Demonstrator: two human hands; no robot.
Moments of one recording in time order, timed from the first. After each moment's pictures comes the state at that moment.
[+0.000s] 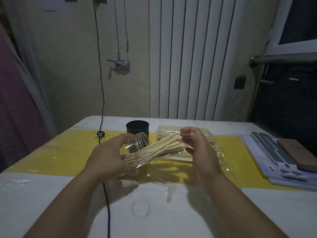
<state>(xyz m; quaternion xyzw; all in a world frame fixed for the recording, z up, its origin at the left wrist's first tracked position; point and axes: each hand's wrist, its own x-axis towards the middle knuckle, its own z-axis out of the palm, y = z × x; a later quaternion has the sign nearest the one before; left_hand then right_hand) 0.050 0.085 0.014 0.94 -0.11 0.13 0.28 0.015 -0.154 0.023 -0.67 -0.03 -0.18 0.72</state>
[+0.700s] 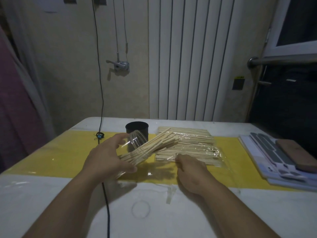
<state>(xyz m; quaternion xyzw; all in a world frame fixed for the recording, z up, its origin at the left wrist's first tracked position) 0.055 0.091 0.010 0.92 -0.09 0.12 0.35 0.048 -0.175 -0.034 -0.98 -0.05 -0.06 0.16</state>
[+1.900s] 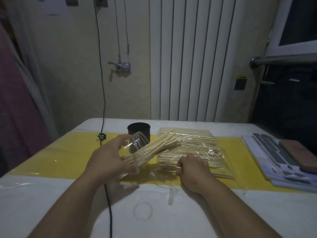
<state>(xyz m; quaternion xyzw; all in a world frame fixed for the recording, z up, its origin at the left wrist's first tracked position) 0.052 0.088 0.011 0.93 -0.09 0.13 0.34 0.053 -0.170 -0.032 -0.99 -0.03 -0.07 0.12</state>
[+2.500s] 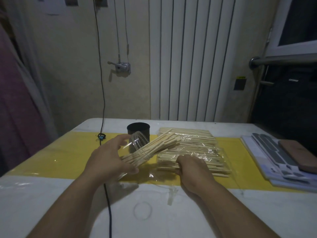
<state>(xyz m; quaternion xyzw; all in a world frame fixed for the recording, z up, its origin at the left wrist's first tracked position) 0.049 0.087 0.014 0.93 -0.08 0.12 0.35 0.050 -0.171 -0.033 -0.98 -0.06 -0.14 0.11</state>
